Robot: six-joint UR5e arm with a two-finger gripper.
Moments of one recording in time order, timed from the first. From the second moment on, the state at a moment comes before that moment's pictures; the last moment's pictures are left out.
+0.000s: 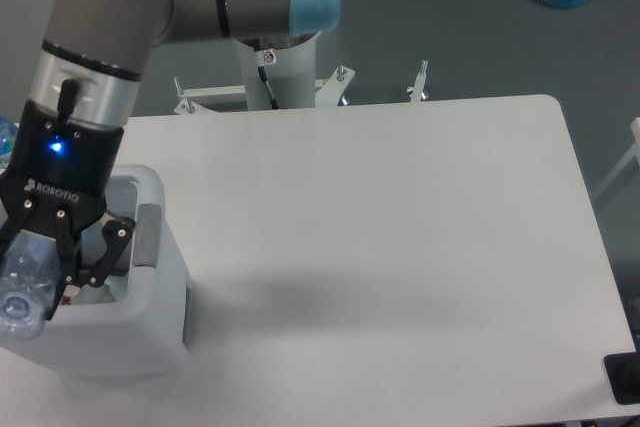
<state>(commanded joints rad) 2.10 -1.92 -1.26 -0.69 1.12 -0.05</state>
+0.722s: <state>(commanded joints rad) 2.19 -1.90 -1.26 -0.70 1.22 0.09</state>
